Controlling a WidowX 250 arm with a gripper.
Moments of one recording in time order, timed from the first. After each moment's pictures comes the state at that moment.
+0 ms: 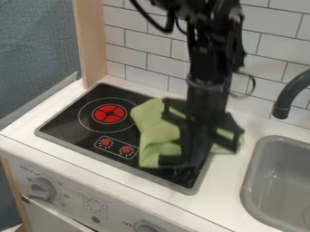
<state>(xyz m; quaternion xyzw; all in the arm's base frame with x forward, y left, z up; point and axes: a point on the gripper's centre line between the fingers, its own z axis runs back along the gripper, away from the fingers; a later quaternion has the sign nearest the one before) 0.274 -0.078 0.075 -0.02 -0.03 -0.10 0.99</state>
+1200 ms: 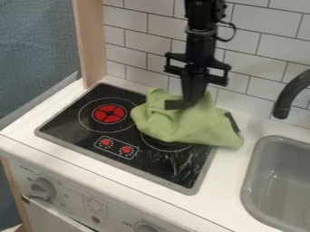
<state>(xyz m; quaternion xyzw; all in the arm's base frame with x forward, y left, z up) 0.387 -0.023 0.071 -0.02 -0.01 -0.03 1.00</state>
